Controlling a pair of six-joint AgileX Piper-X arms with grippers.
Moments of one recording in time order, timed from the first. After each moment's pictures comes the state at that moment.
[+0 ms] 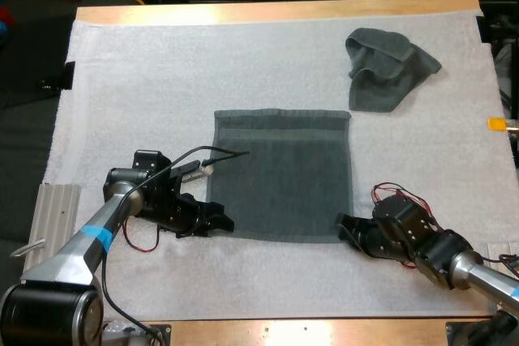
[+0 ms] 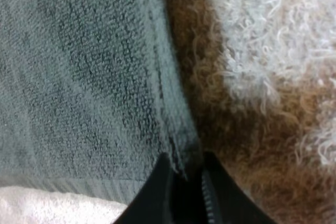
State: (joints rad) left arm -0.07 1.54 -0.65 0.80 0.71 -1.83; right arm 0.68 1.24 -0.35 0.15 -0.21 -0.73
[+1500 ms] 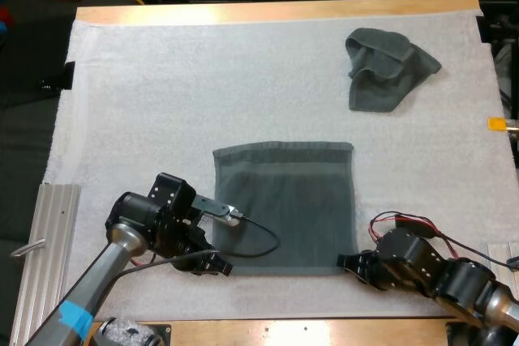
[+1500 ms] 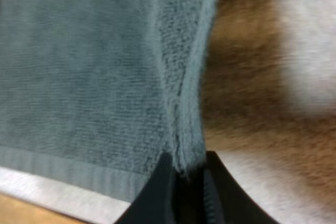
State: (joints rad) left arm -0.34 1.12 -0.63 1.17 0.45 -1.68; right arm 0.93 0.87 -0.36 0.50 -0.09 -0.78
